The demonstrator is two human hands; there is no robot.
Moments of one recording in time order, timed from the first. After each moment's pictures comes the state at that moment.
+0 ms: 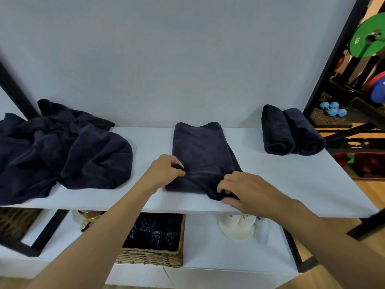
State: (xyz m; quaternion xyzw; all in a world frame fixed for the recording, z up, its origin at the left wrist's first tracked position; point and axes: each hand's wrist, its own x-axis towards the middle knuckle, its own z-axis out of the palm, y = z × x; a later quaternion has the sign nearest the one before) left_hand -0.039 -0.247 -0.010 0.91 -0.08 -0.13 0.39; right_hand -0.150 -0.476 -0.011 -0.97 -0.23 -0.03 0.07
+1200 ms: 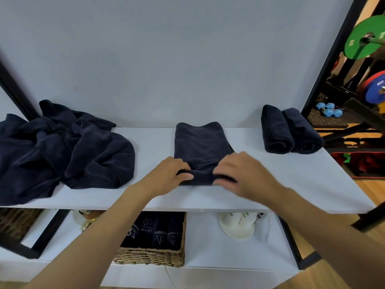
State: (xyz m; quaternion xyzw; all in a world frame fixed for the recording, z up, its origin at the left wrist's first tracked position) left_hand -0.040 -0.231 -0.017 0.91 -0.36 -0.04 0.21; right_hand -0.126 -0.470 -0.008 -0.92 -0.28 -0.26 0.07
